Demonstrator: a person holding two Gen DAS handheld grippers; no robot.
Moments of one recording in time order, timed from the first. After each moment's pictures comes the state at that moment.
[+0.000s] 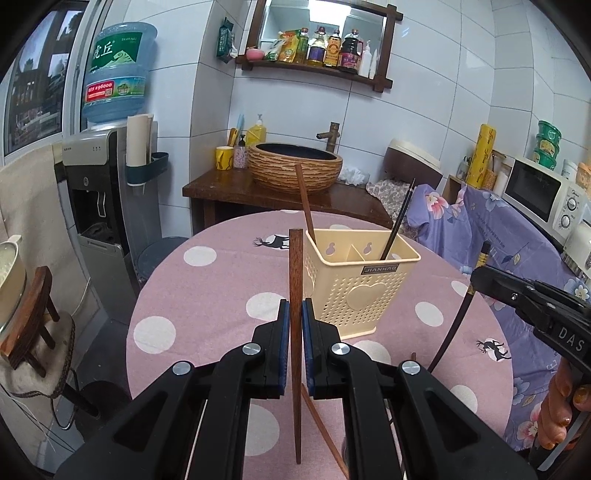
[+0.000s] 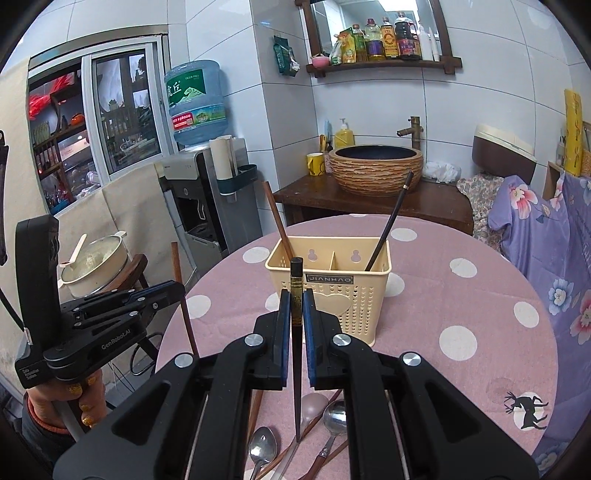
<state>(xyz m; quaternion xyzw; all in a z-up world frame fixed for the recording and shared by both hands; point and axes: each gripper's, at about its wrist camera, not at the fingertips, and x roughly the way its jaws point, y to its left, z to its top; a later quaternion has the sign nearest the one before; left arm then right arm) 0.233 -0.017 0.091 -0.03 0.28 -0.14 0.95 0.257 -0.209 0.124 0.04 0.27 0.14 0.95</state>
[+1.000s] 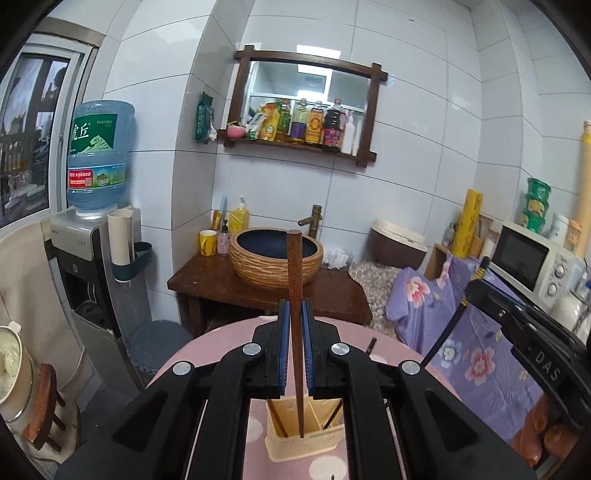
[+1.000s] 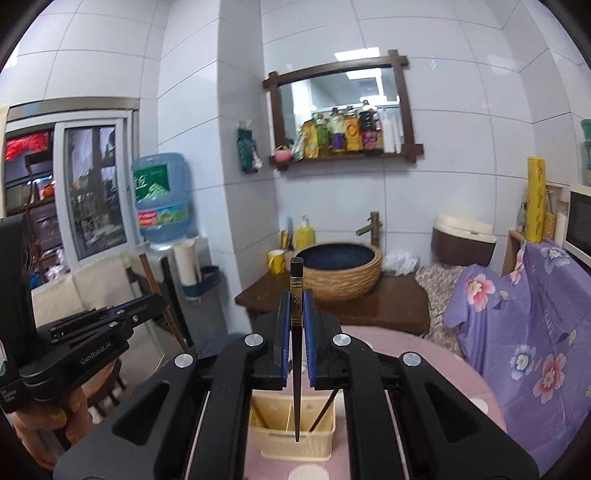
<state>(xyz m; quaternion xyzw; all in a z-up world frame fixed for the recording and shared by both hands) 0.292 -0.061 0.254 -0.05 0.19 -0.15 0.97 0.307 -0.239 0.285 0.05 0.12 0.04 0.99</state>
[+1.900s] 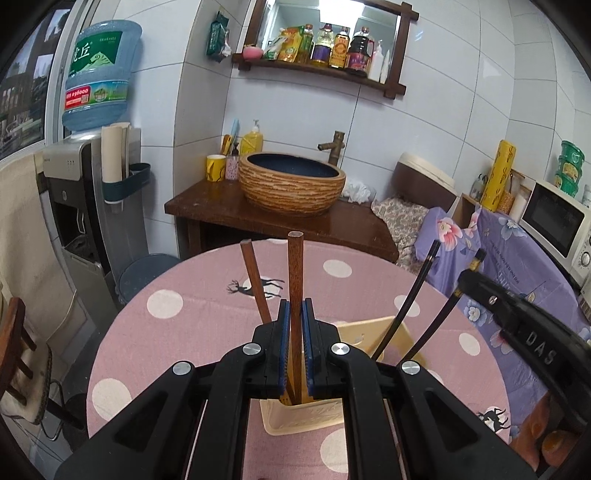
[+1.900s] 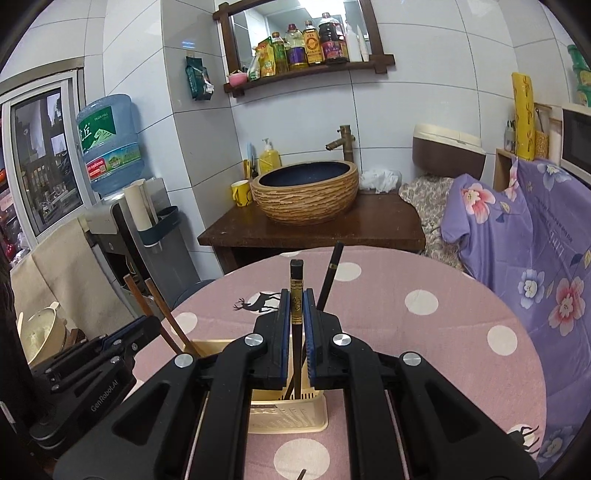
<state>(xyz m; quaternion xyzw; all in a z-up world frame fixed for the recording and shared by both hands) 0.340 -0.080 0.117 -0.05 0.29 -0.13 0.95 0.378 -0.252 0.141 0.09 0.25 0.00 0.96</state>
